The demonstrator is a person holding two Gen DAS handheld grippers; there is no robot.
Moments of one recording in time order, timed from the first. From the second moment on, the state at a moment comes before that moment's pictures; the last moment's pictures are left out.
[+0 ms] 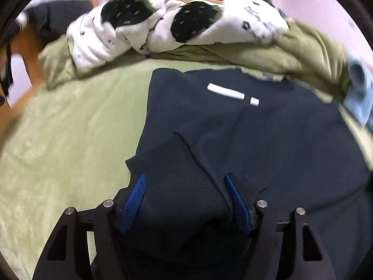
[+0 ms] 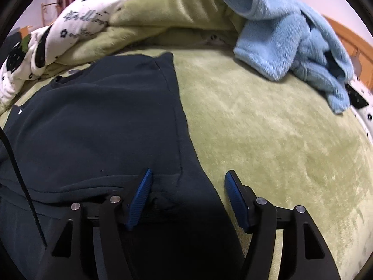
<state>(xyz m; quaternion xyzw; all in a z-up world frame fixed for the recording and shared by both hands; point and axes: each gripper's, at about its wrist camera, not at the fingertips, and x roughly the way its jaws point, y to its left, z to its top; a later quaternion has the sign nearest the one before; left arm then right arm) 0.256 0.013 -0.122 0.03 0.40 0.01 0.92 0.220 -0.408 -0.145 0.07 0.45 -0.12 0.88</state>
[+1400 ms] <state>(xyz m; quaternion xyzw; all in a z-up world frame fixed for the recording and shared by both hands) 0.043 0.071 -0.039 -0.04 0.35 0.00 0.93 -0.027 -0.340 -0.069 -0.06 0.41 -0.12 0.90</state>
